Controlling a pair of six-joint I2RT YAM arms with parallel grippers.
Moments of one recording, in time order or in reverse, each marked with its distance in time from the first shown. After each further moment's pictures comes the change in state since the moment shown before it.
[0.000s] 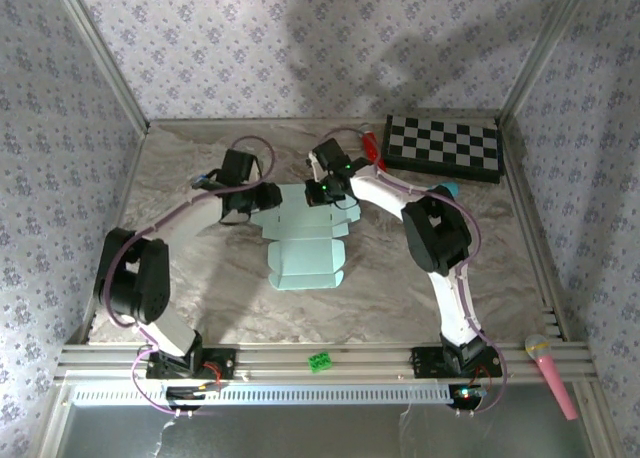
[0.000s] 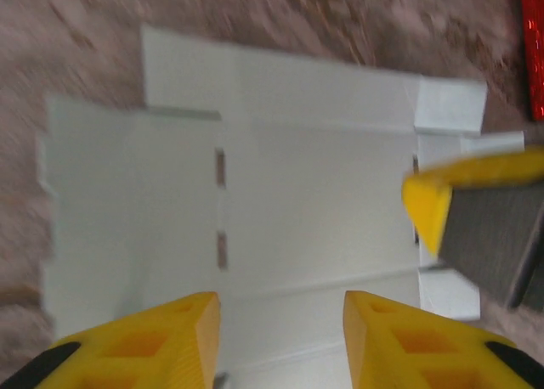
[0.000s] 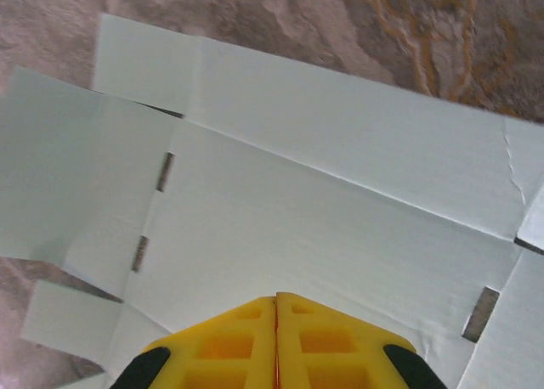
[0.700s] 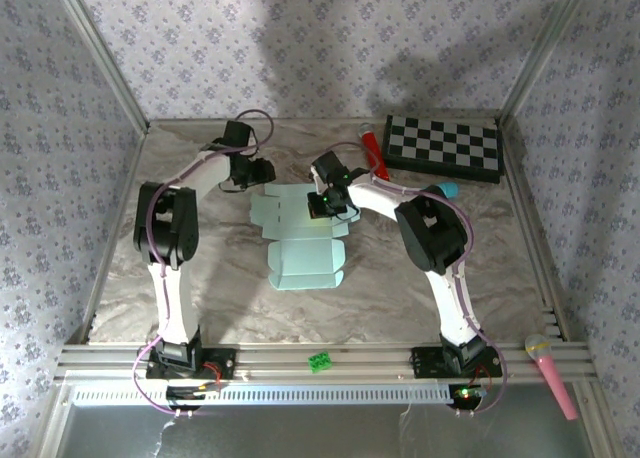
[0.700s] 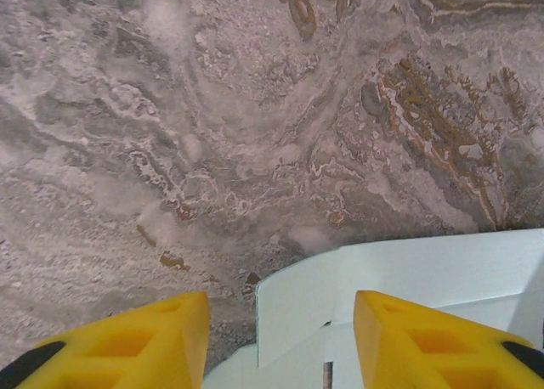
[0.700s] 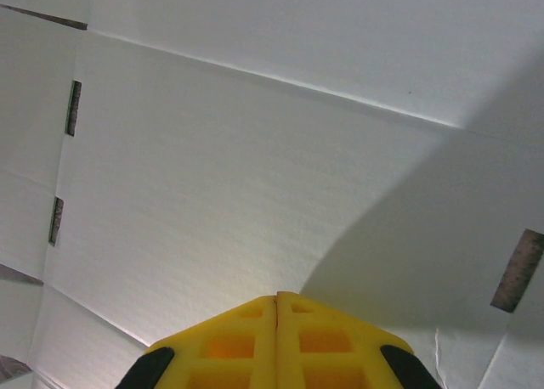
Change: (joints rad) left arm 0.116 0.441 0.453 -0.158 0.016 0.145; right arm 0.010 0.029 -0.068 0.024 0.004 0.035
